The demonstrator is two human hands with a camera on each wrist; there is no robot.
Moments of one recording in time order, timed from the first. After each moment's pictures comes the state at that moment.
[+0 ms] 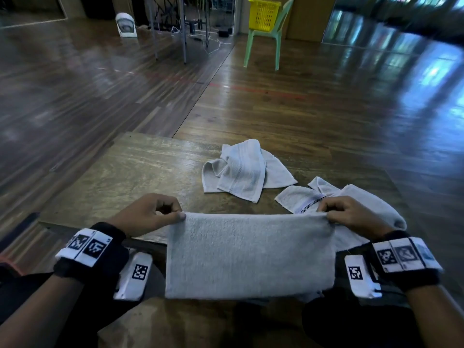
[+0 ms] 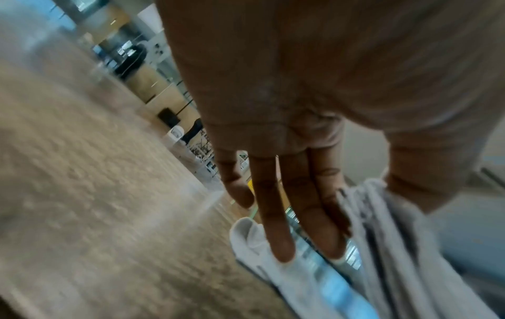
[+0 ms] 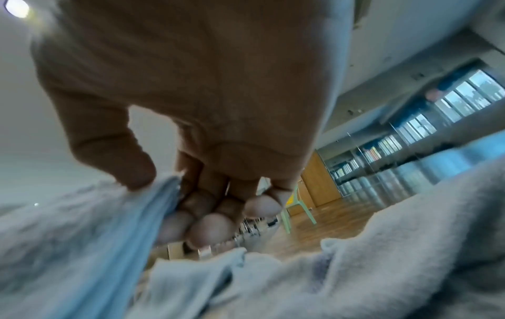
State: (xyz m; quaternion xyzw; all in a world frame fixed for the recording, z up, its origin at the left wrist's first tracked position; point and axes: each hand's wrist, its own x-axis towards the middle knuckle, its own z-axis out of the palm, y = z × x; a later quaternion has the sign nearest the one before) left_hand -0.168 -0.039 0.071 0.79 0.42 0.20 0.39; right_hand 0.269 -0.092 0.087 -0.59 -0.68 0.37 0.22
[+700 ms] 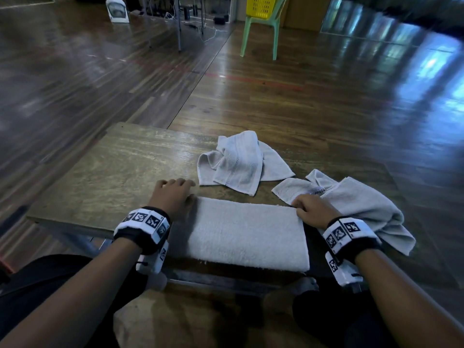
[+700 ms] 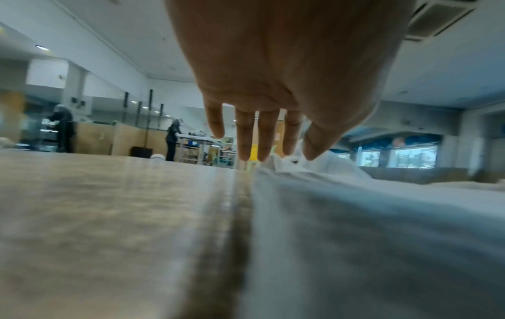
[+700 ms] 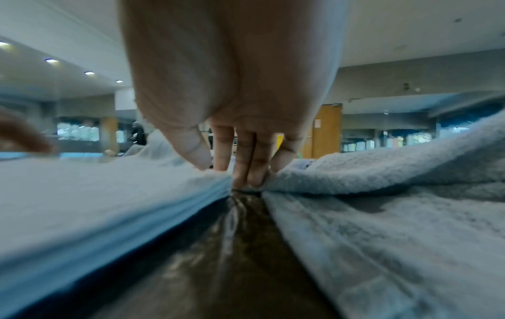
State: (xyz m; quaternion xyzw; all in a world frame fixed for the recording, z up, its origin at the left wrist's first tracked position) left_hand -0.109 0.010 0.011 0.81 0.58 0.02 0.05; right_hand 0.251 -0.044 0.018 -0.71 -0.68 0.19 -0.02
